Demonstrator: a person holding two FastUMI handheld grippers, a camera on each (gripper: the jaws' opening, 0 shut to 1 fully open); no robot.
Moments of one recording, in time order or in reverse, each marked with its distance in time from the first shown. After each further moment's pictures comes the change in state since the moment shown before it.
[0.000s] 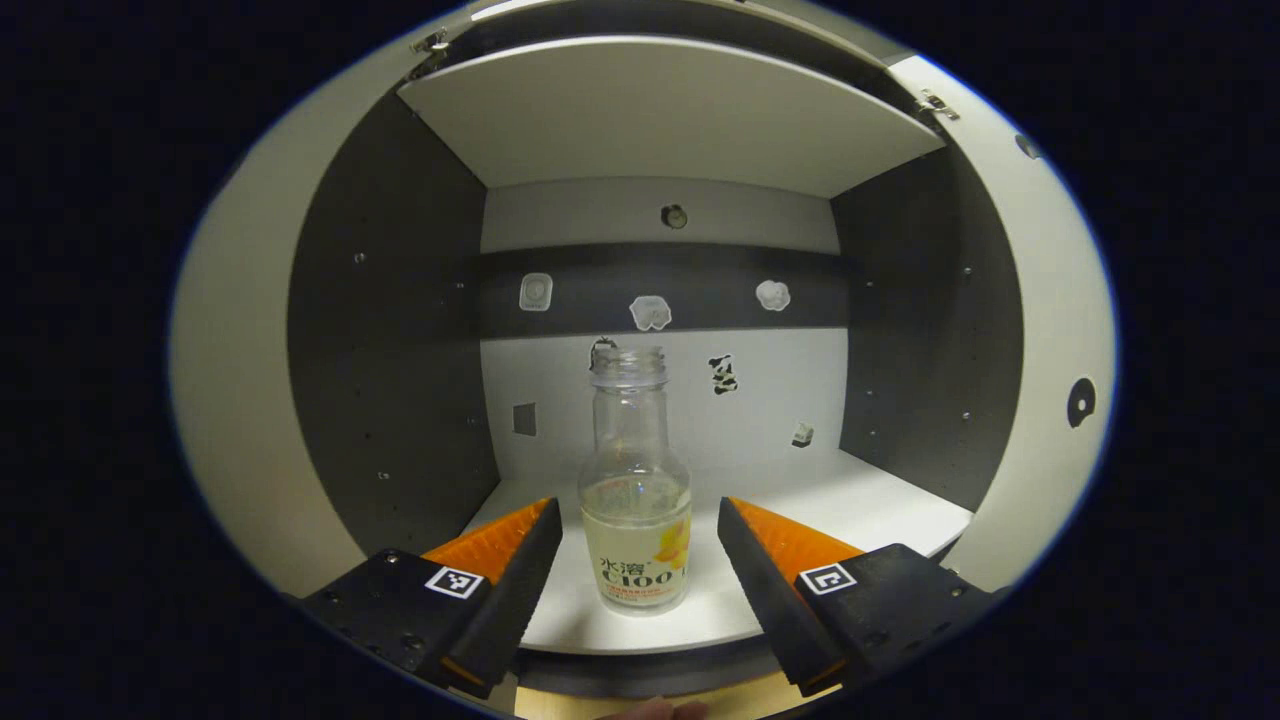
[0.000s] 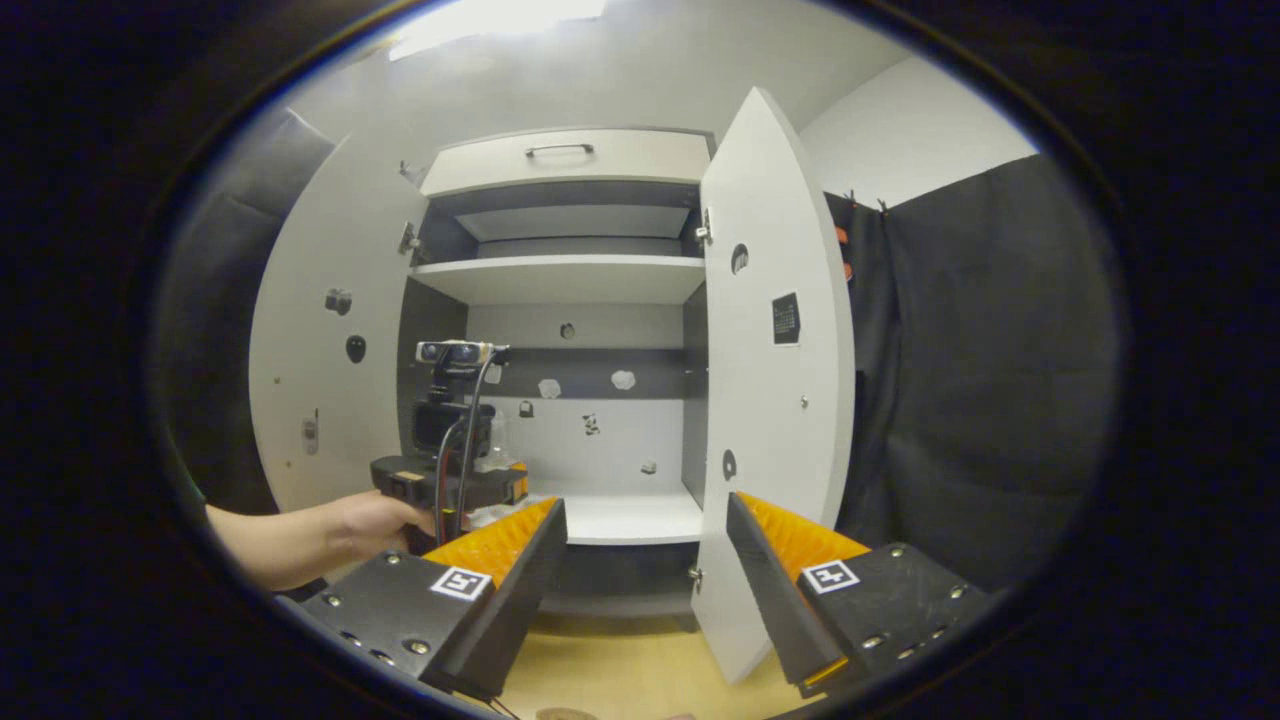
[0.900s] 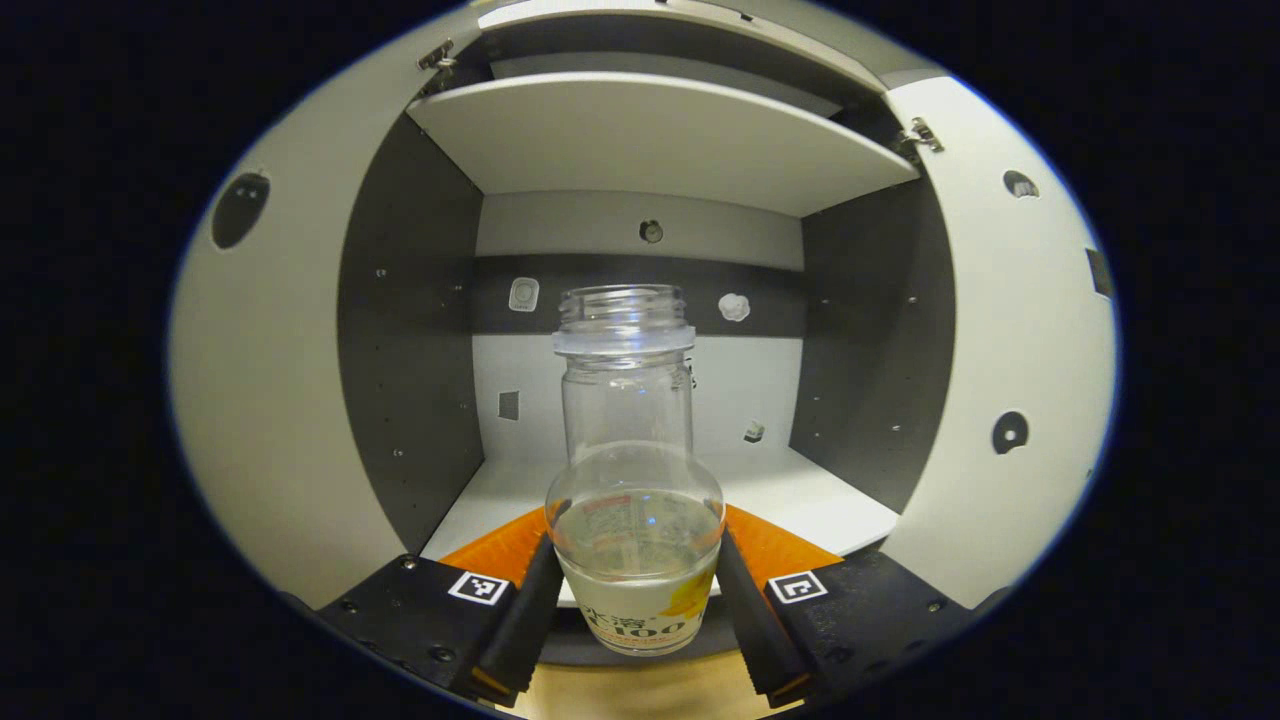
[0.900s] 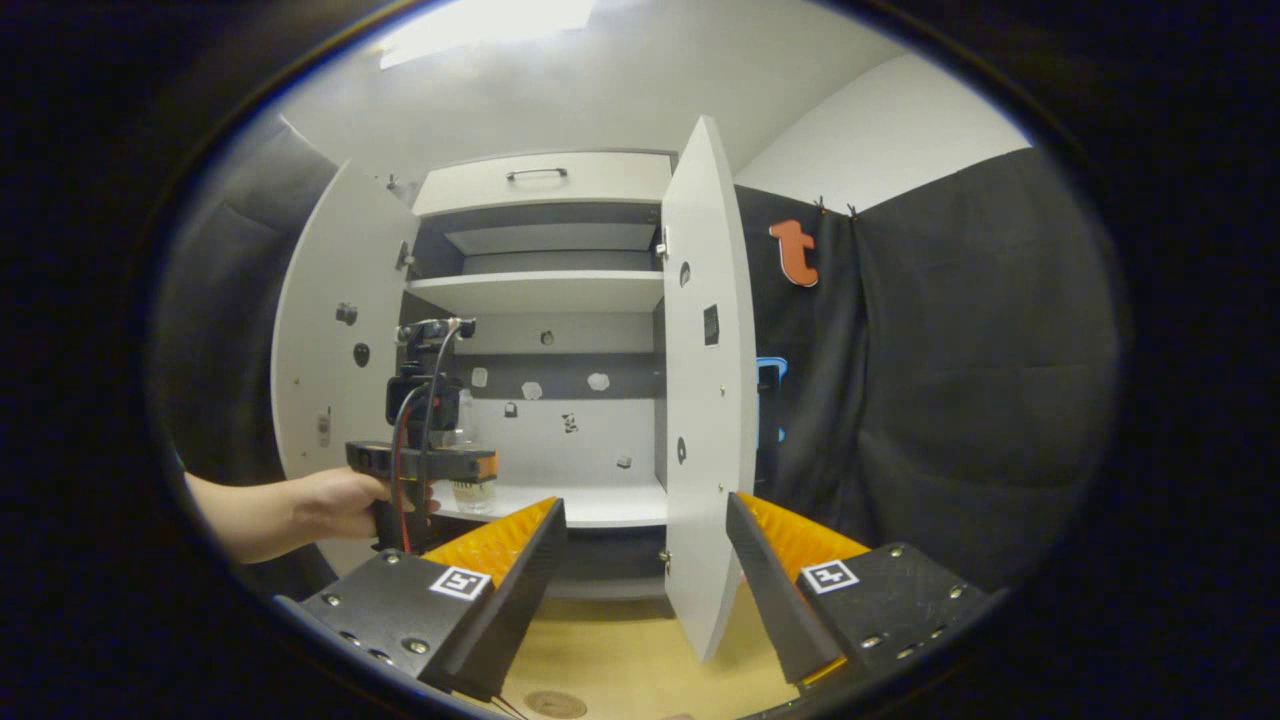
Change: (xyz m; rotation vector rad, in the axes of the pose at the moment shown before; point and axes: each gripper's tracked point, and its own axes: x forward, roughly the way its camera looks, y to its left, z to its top) left arm -0.113 -0.031 0.028 -0.048 0.012 -0.085; right arm -0.072 -0.032 0.004 0.042 -0.034 -0.005
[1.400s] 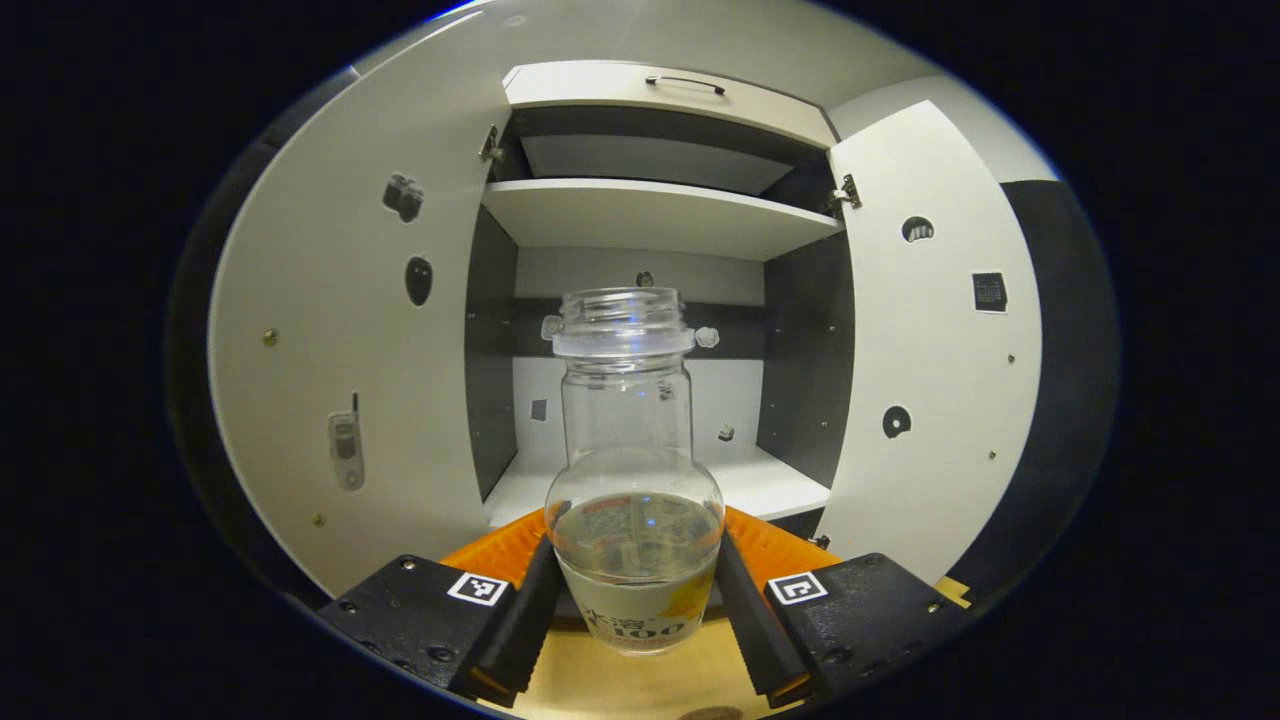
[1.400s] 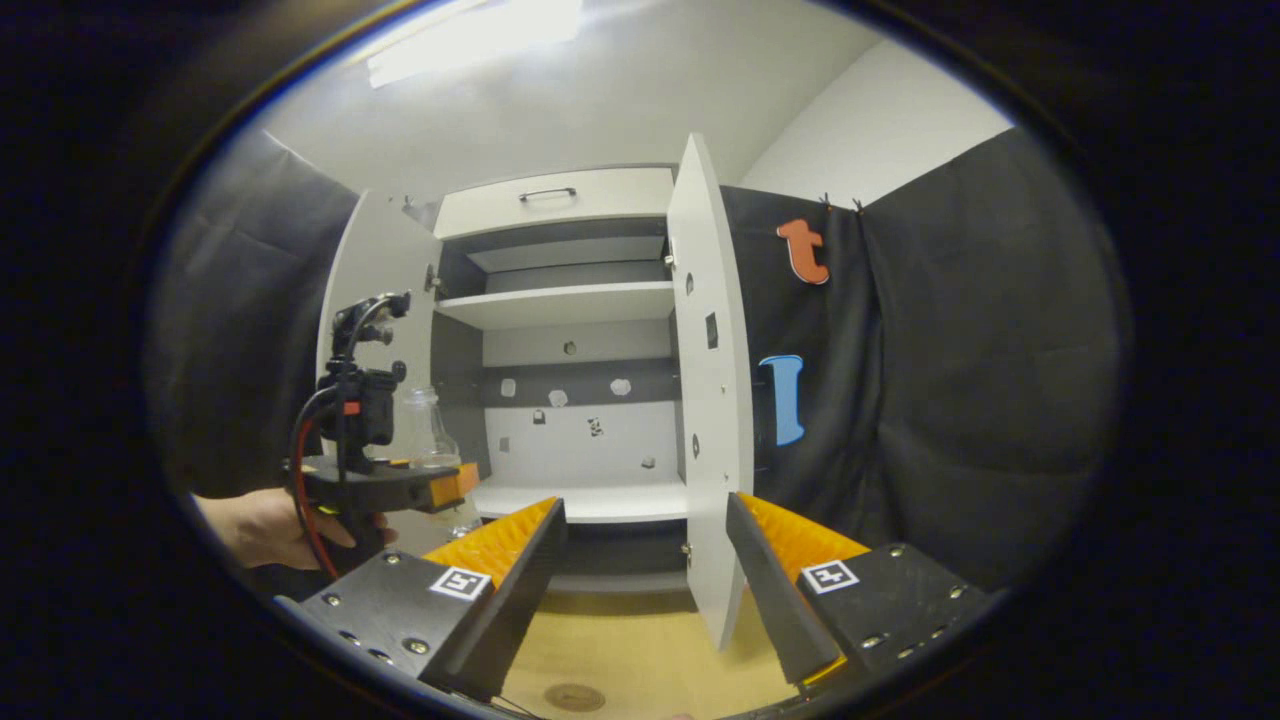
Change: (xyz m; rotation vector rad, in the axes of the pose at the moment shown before) left arm -0.140 -0.005 -0.014 0.009 -0.065 0.027; right arm -0.032 -0.005 -0.002 0.043 -0.004 0.068
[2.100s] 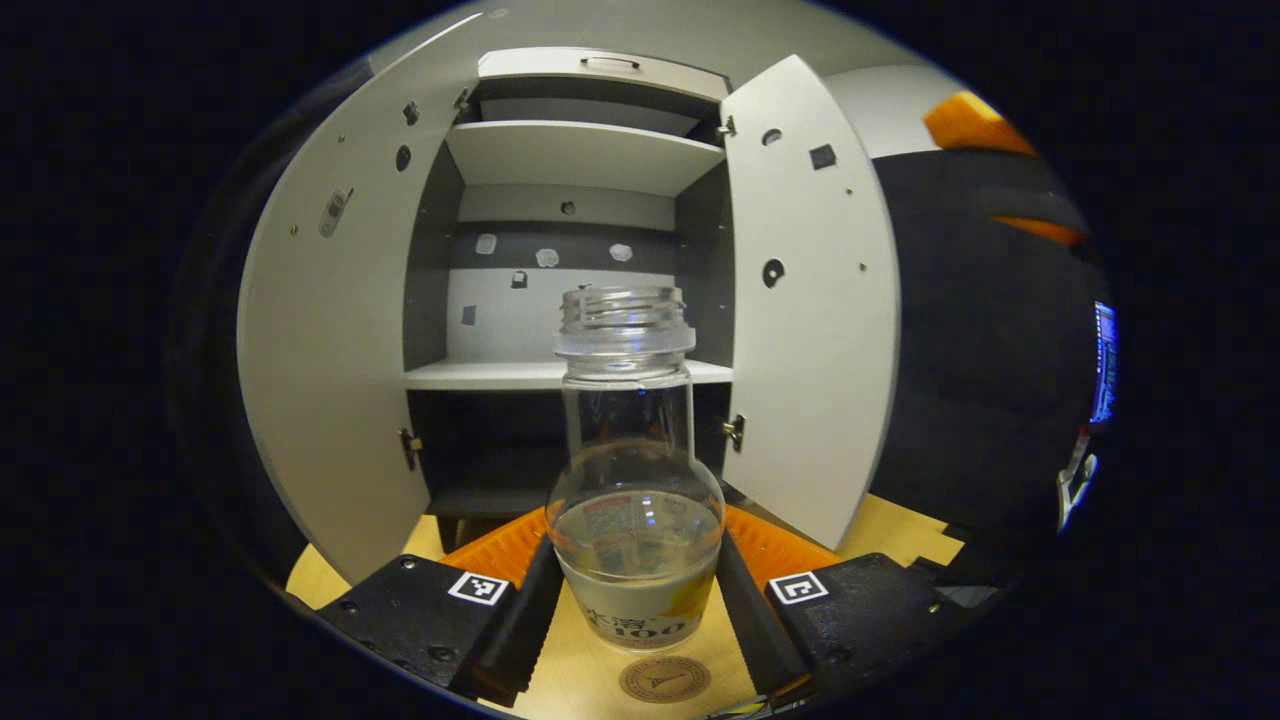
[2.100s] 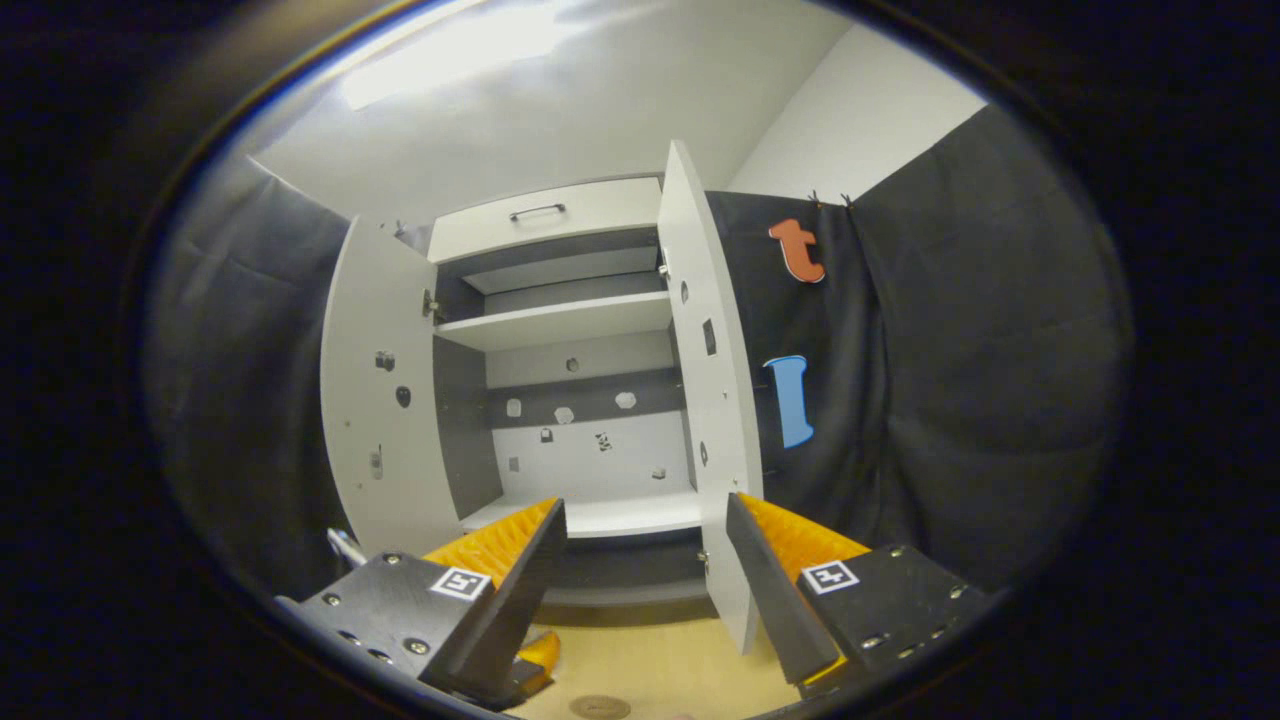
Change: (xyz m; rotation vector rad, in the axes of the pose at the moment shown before) left arm -0.066 -0.106 -0.203 0.009 0.067 -0.244; right arm 0.009 0.002 0.003 0.075 -0.022 0.001
